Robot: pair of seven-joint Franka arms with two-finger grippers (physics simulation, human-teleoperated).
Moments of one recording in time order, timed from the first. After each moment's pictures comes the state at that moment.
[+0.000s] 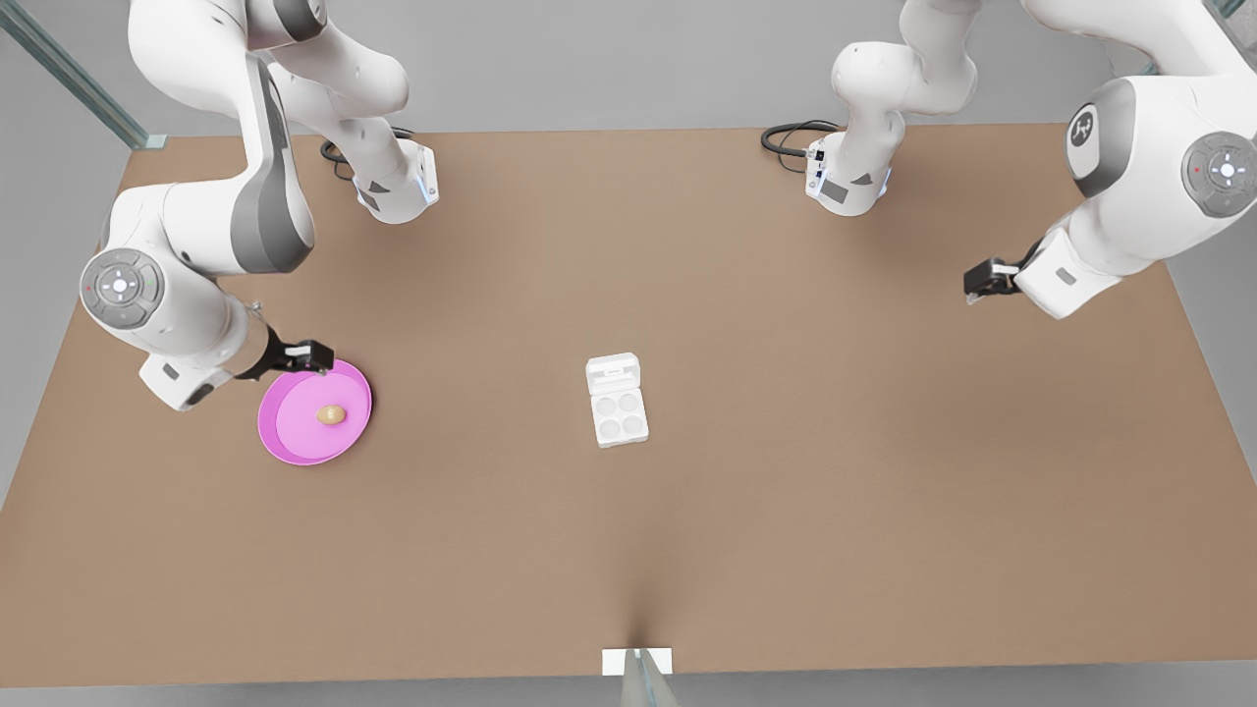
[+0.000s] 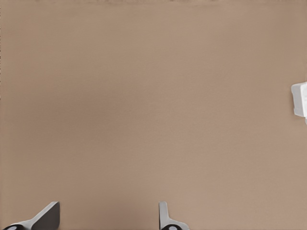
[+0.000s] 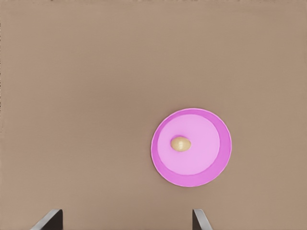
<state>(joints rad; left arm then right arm) -0.23 0.06 0.18 -1.50 0.02 1.41 0.05 0.06 0.24 0.07 -1.44 -0.07 1.54 0.06</state>
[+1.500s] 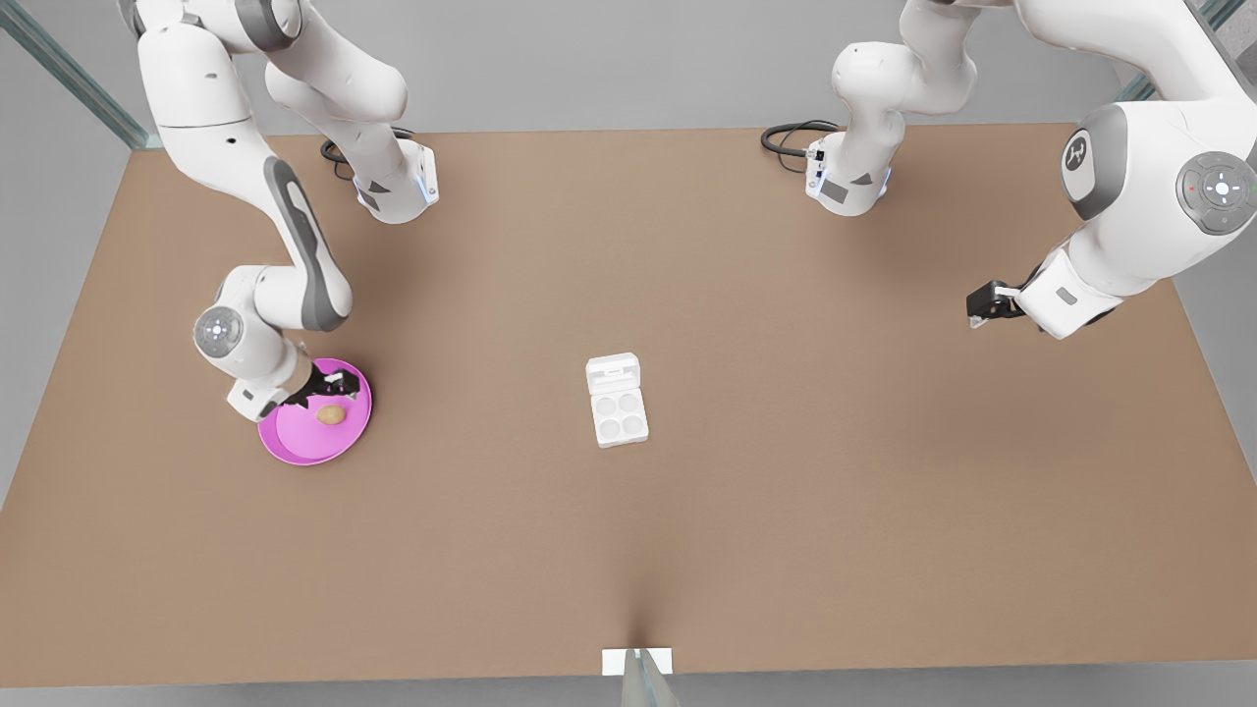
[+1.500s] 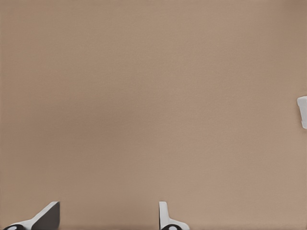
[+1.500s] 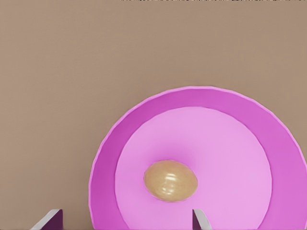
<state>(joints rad) -0.21 0.10 0.18 -1.50 0.02 1.50 0.09 -0.18 0.27 0.13 -2.25 -0.02 2.48 -0.22</state>
